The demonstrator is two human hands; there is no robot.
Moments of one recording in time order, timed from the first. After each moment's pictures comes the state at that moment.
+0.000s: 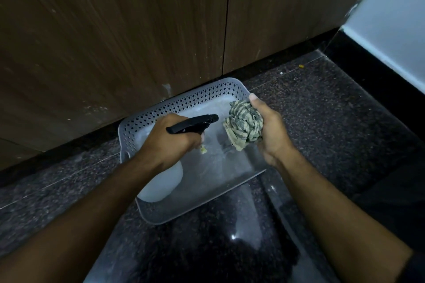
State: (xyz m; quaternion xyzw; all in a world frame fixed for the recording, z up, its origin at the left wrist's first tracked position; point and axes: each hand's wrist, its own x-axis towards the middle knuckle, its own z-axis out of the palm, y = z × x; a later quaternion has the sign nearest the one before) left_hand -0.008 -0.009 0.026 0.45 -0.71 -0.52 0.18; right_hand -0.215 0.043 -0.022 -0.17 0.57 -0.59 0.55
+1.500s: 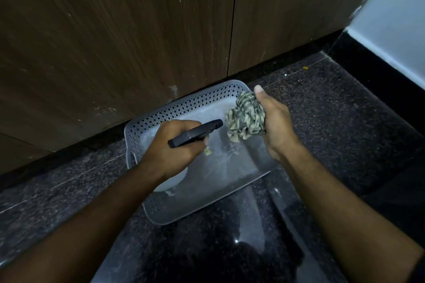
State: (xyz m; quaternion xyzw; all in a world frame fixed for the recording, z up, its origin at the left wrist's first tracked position) left_hand 0.006 -0.001 0.020 0.40 -0.76 -0.47 0.21; right_hand -0.213 0.034 -0.011 -0.20 0.60 -0.60 0.49
